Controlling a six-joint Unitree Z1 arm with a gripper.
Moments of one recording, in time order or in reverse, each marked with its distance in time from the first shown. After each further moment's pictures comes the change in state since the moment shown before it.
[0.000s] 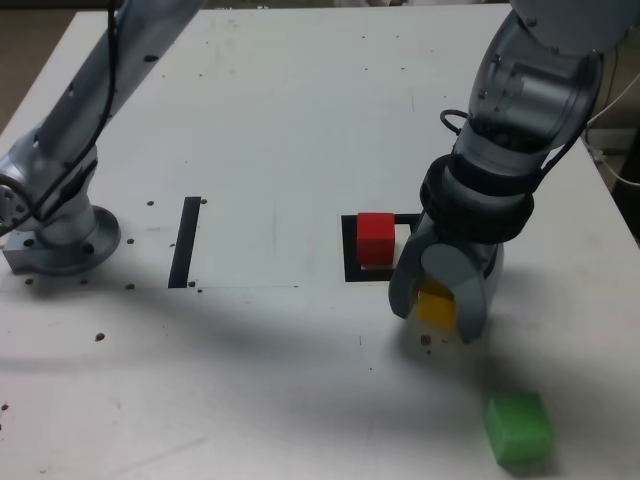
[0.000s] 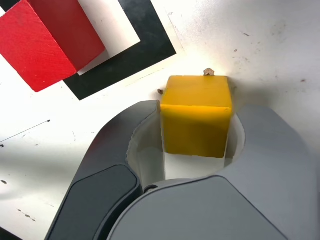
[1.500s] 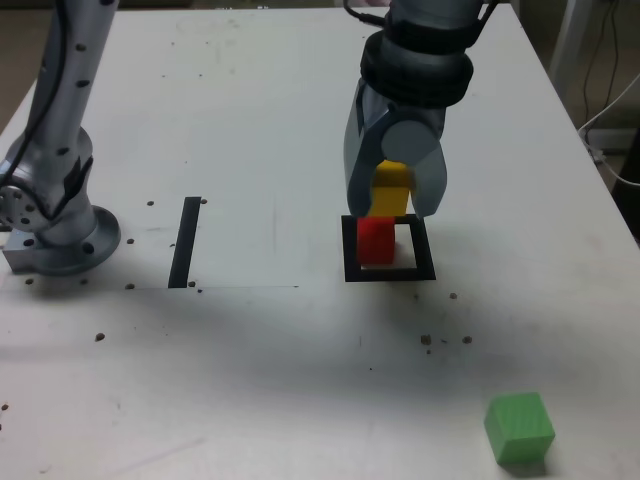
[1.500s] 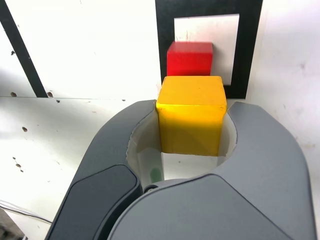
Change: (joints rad) arm 0.156 -0.235 0.118 0.111 0.011 -0.277
